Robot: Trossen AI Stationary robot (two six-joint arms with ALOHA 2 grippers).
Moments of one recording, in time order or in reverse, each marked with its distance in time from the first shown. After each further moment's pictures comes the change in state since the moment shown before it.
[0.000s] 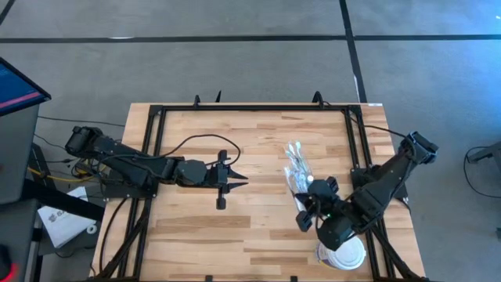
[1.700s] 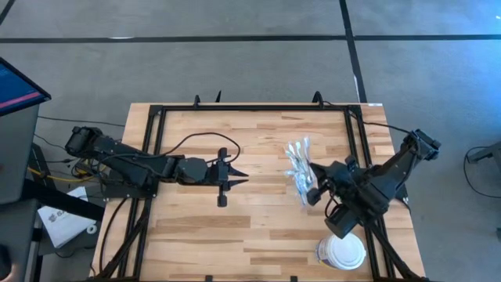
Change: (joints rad) left arm 0.023 0.000 0.000 0.000 0.000 0.000; right arm -0.001 -0.046 -0.004 -0.444 0.344 0.225
